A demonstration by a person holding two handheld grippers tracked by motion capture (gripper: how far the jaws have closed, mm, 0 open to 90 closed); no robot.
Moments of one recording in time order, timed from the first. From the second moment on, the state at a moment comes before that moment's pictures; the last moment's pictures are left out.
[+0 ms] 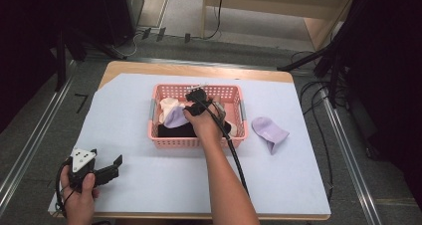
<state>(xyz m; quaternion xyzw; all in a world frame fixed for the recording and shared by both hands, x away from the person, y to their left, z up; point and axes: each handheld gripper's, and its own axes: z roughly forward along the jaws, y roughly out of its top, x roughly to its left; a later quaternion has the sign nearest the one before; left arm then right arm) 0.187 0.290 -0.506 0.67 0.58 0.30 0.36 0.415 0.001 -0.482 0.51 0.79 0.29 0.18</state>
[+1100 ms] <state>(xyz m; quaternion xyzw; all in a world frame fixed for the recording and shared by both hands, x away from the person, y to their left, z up) 0.187 0.289 -0.506 0.67 0.57 0.30 0.36 0.403 -0.018 -0.463 0.52 0.72 0.40 0.22</state>
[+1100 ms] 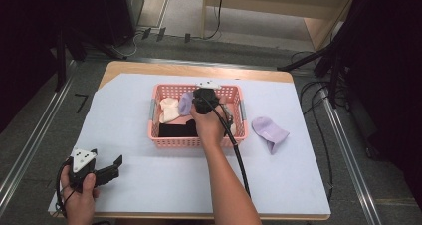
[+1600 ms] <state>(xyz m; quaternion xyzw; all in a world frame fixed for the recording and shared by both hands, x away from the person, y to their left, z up) 0.187 0.289 -0.506 0.67 0.58 0.30 0.36 0.417 0.004 -0.487 0.50 0.80 0.29 0.14</state>
